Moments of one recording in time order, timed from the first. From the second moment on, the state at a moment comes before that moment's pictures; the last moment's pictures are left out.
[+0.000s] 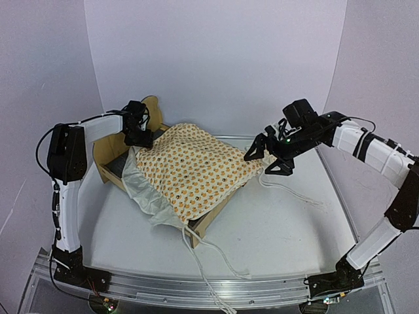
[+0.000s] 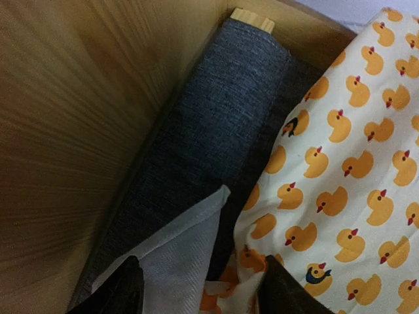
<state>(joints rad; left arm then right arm) -0.29 2.18 1.88 -0.61 -0.10 -0.10 0.54 1.53 1.41 -0.81 -0.46 0.65</state>
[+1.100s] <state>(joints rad) -0.28 1.93 1.71 -0.62 -0.17 -0.18 0.45 1.89 1.40 -0.41 -0.36 0.89</state>
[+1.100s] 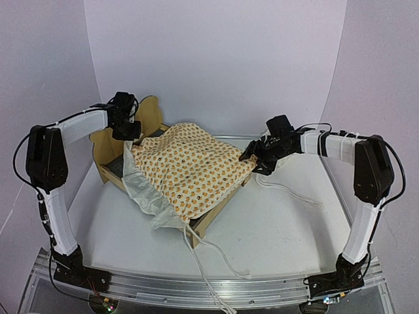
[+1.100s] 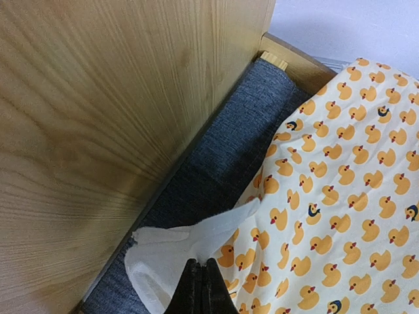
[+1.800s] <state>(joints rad) -0.27 1.56 1.47 -0.63 -0.41 -0.26 0.45 2.13 1.72 -0.39 -0.43 0.77</state>
